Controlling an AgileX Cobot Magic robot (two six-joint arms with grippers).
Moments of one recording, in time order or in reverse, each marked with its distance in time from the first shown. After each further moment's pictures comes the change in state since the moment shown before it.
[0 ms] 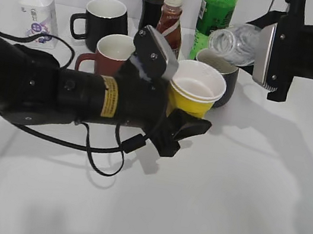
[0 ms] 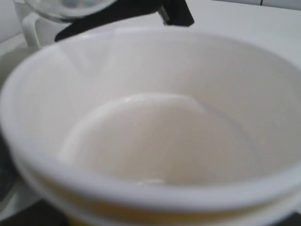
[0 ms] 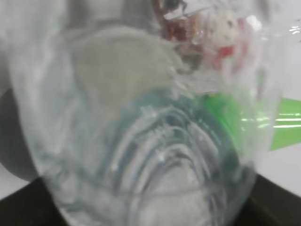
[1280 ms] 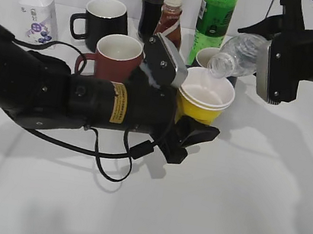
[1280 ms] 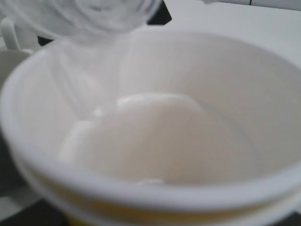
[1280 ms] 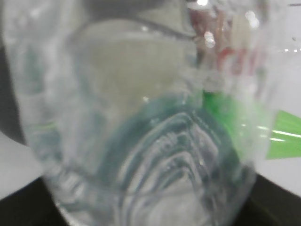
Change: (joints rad) left arm -0.021 0.041 -0.032 0.009 -0.016 -0.003; right arm 0.000 0.000 0.000 -0.003 0.049 -0.240
